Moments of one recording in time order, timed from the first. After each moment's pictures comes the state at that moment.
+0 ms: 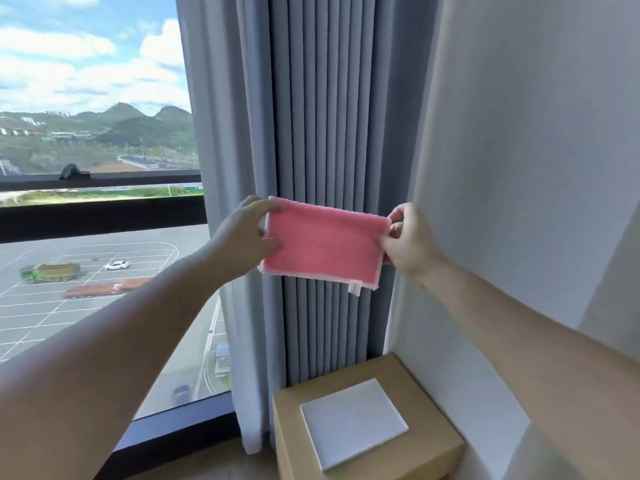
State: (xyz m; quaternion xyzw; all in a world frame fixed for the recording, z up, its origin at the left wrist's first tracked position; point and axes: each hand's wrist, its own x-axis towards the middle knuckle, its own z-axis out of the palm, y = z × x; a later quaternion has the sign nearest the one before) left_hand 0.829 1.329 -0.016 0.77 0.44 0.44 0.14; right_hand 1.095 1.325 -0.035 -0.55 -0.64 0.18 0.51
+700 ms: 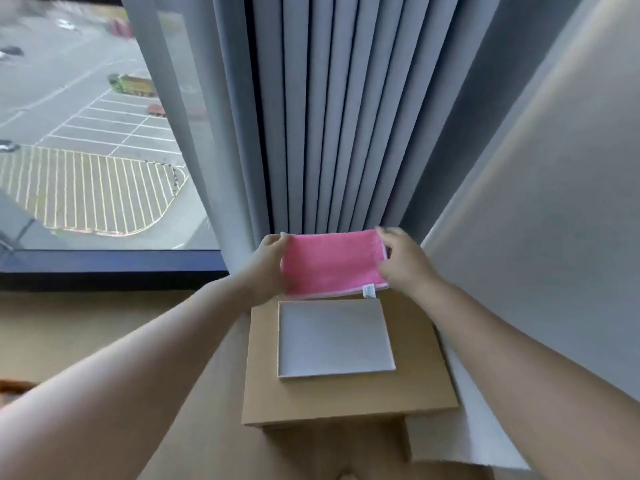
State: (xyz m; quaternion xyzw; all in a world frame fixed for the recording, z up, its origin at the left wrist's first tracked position) left_hand 0.951 1.518 -0.350 0.64 0.68 0.17 0.31; right_hand 1.188 1.574 -0.335 -0.60 -0.73 0.28 0.18
